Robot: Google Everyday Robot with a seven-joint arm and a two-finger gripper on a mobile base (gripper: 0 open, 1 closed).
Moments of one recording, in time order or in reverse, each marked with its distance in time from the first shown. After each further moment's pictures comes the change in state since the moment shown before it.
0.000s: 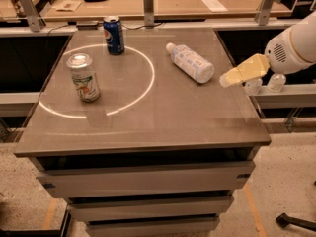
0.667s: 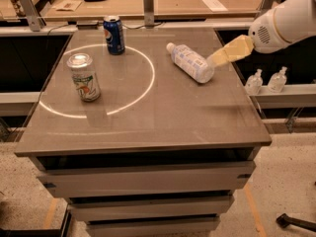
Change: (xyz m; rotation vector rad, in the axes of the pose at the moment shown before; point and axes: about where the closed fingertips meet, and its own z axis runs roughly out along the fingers) arm -0.072 0.000 0.016 -0.052 -0.155 -0.142
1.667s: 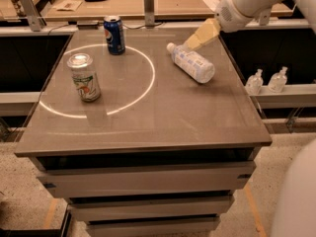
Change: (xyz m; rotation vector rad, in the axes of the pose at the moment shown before) arm -0.067 0.001 0.066 -0.051 0.120 -0.071
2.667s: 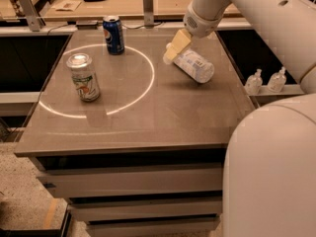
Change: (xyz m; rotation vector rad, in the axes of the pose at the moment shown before) arm -0.014 0.037 0.061 0.030 0.218 -0.078
